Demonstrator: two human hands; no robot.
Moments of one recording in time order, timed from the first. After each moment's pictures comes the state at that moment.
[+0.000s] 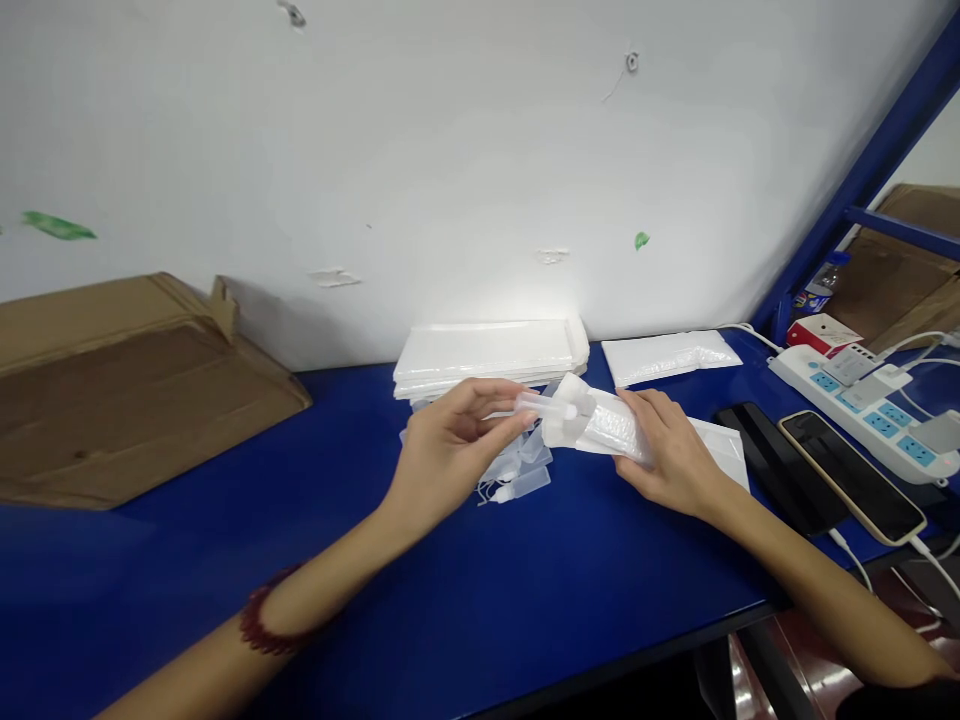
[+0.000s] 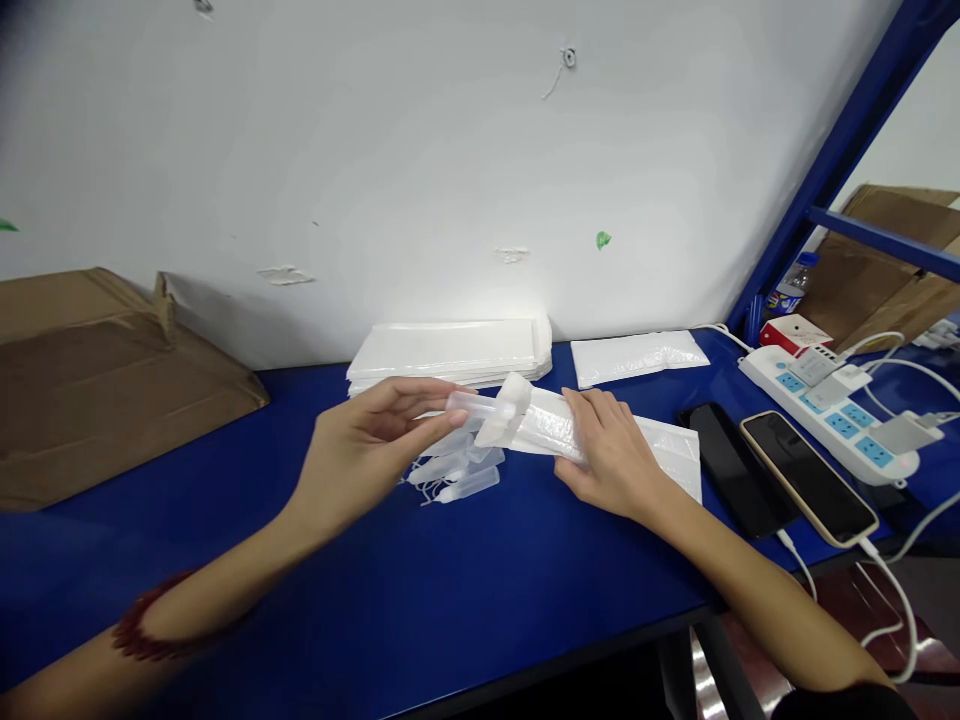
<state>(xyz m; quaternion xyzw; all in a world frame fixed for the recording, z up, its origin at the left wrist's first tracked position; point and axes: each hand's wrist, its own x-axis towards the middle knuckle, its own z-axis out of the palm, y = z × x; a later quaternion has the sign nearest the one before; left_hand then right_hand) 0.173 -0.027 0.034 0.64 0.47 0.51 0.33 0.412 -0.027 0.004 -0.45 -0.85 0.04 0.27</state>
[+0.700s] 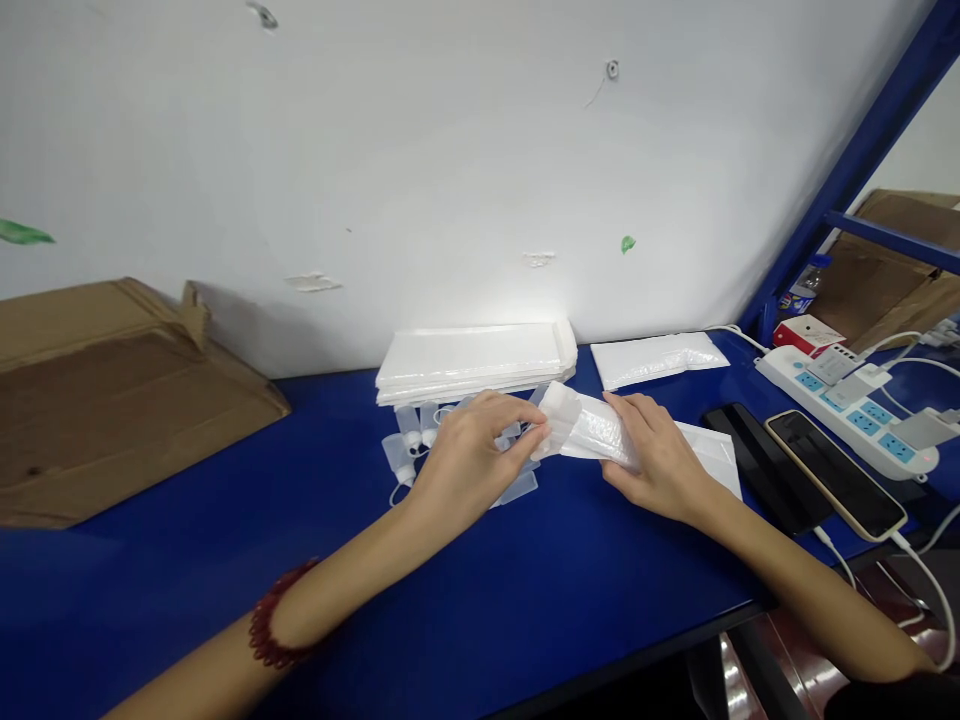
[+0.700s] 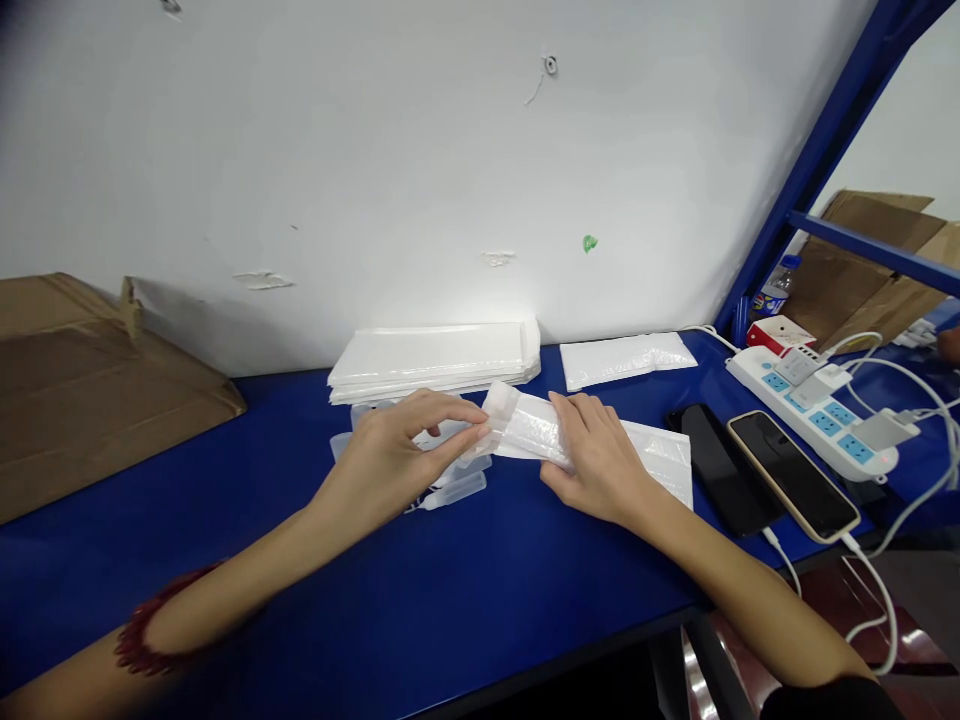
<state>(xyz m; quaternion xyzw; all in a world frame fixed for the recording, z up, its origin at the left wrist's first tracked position) 0.186 -0.019 0.033 0.78 0.49 0.37 0.16 0.410 -0.031 0.007 -0.45 -0.85 0.04 0.26</state>
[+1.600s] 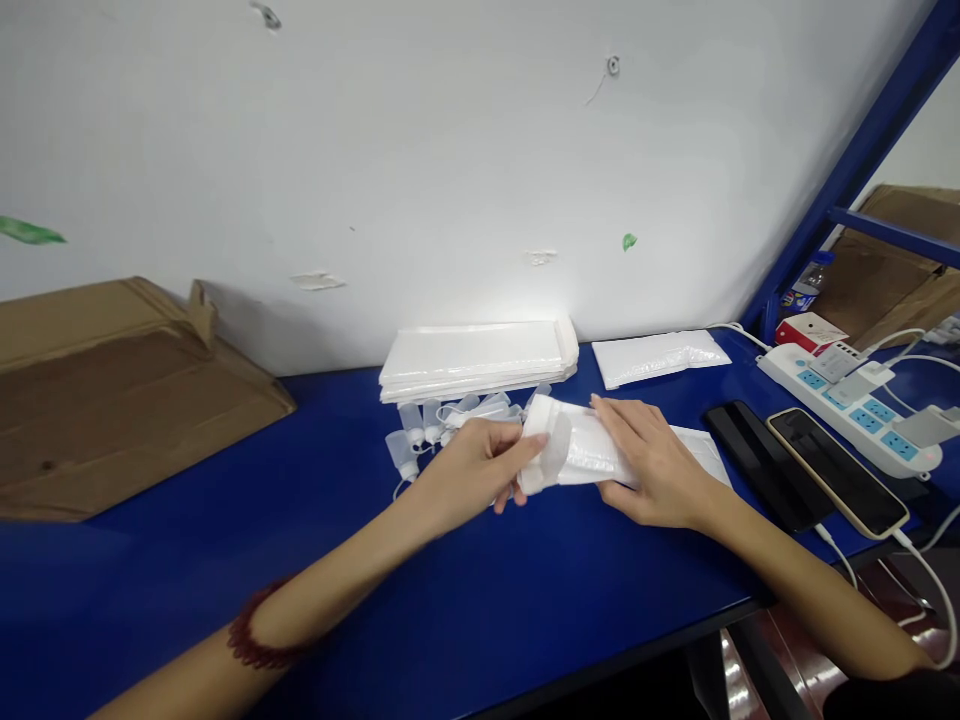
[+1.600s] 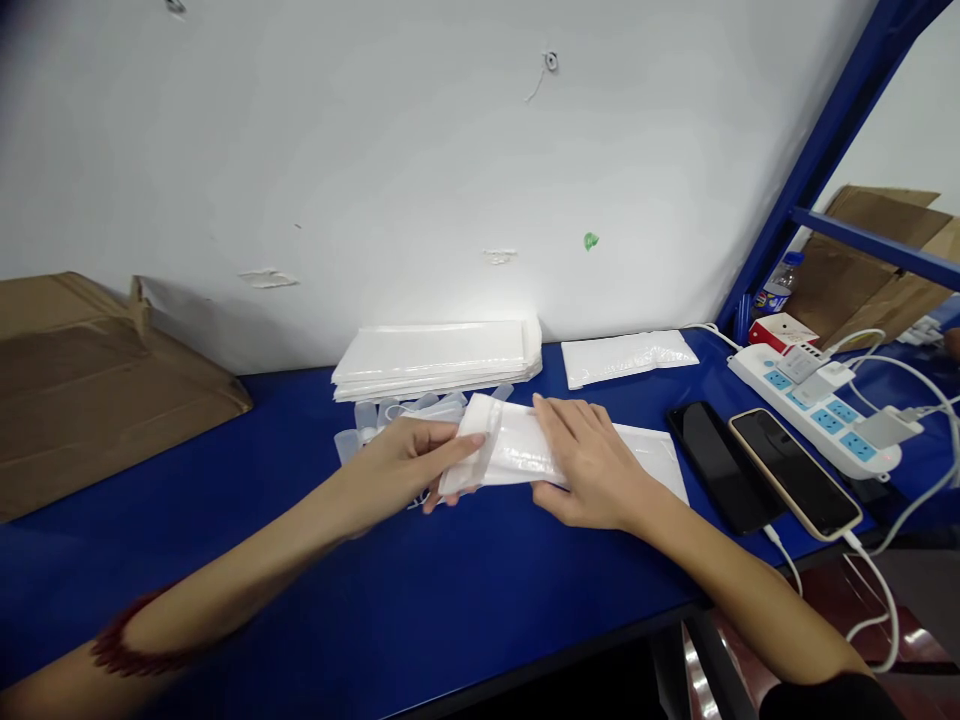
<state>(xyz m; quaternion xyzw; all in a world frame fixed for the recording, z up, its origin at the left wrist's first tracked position) 0.184 -0.025 0.038 0.65 0.55 0.19 0.49 0.412 -0.036 0.010 -0.36 -0.90 0.00 0.24</state>
